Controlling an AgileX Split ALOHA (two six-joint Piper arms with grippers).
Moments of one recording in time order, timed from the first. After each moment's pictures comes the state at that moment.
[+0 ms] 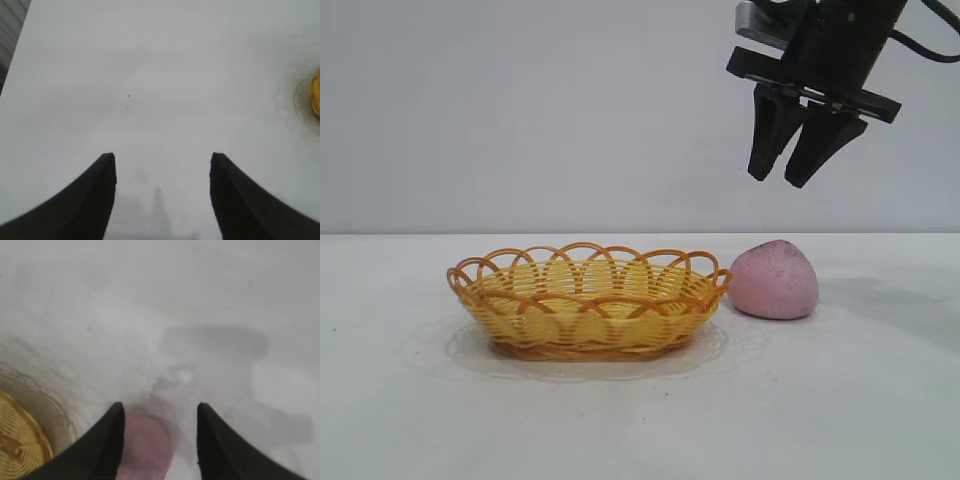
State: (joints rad) left arm 0.02 0.16 -0.51 0.07 1.13 -0.08; right arm 0.30 1.99 -1.48 0.40 0.82 -0.41
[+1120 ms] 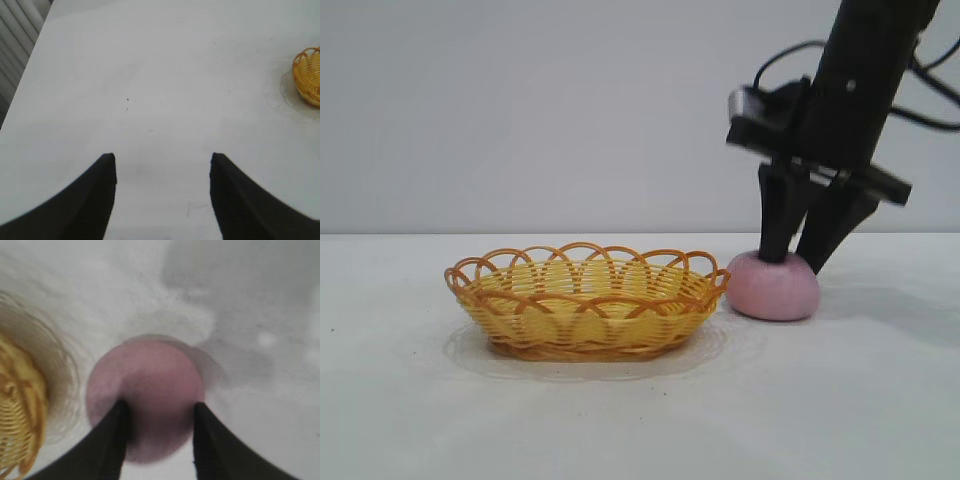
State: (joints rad) left arm 0.02 -0.02 -0.48 0.04 1.12 0.03; right arm 0.38 1.95 -1.48 0.46 0.98 -0.44
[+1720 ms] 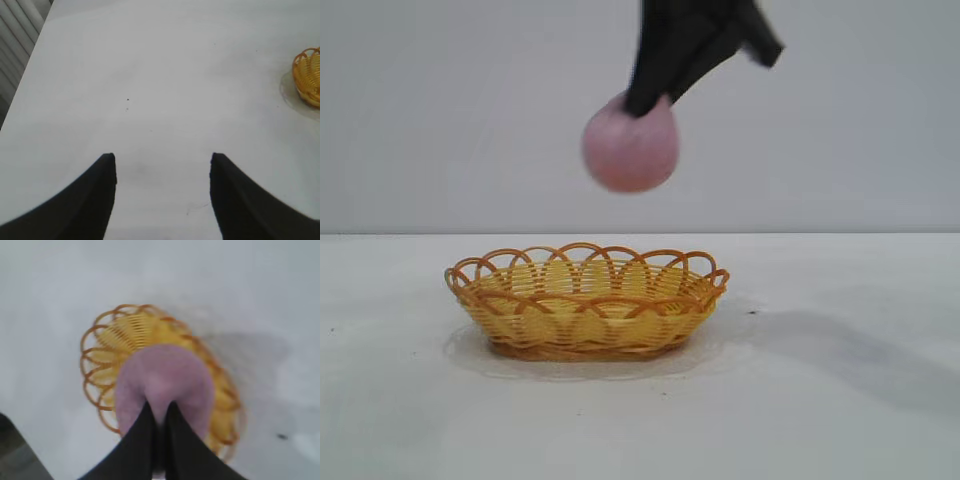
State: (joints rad) left arm 0.02 -0.02 -0.48 0.04 1.12 0.03; right arm 0.63 2.06 -1.48 0.53 0.93 -0.50
